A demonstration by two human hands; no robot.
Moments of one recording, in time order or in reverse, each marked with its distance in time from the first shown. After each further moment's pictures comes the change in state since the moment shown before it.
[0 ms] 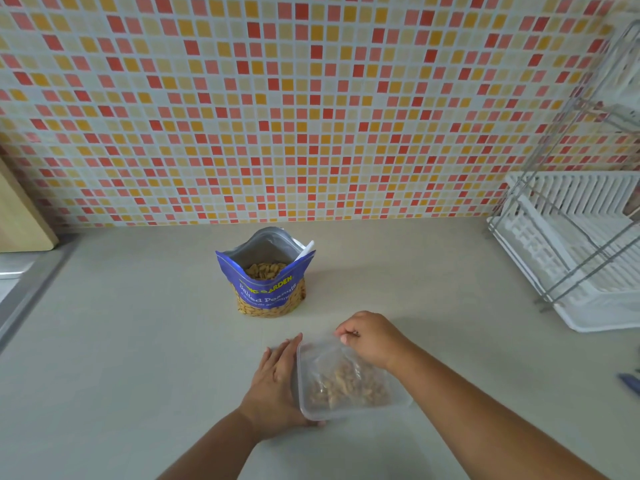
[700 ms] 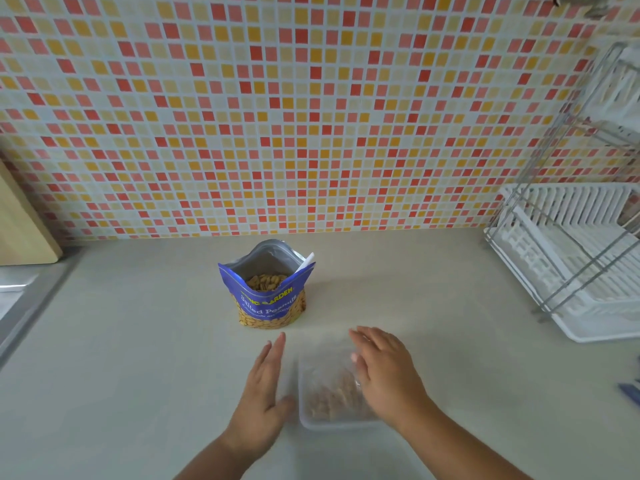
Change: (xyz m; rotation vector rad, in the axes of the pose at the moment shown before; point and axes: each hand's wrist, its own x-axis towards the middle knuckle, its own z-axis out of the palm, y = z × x) left_hand -0.029 0.004 -0.006 -0.307 0.138 0.026; right_hand -0.060 0.001 0.025 -0.332 0.401 -0.066
